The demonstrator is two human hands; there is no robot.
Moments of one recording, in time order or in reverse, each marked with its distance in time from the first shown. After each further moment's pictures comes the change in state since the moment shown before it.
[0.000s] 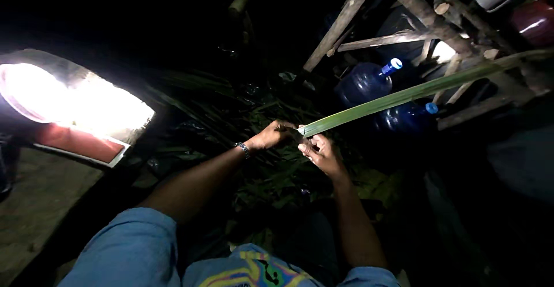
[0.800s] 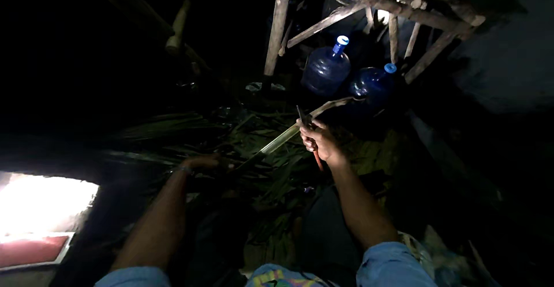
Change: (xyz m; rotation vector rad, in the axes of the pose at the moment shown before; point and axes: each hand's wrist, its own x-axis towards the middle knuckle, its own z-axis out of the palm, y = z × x) left_hand -0.017 -0.002 -0.089 0.643 -0.361 -0.779; right_hand -0.001 0.018 -0.055 0.635 0.343 0.282
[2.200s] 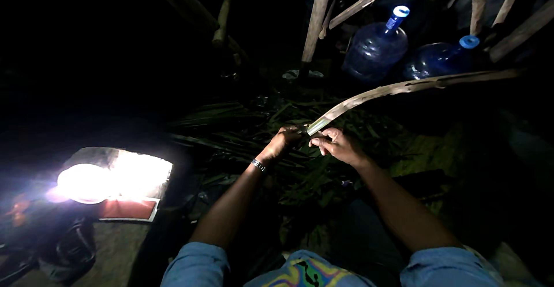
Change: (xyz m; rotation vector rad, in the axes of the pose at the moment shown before) left_hand 0.005 0.079 0.050 -0.842 0.241 0.578; right_hand -0.005 0.027 0.049 -0.474 -0.329 -0.259
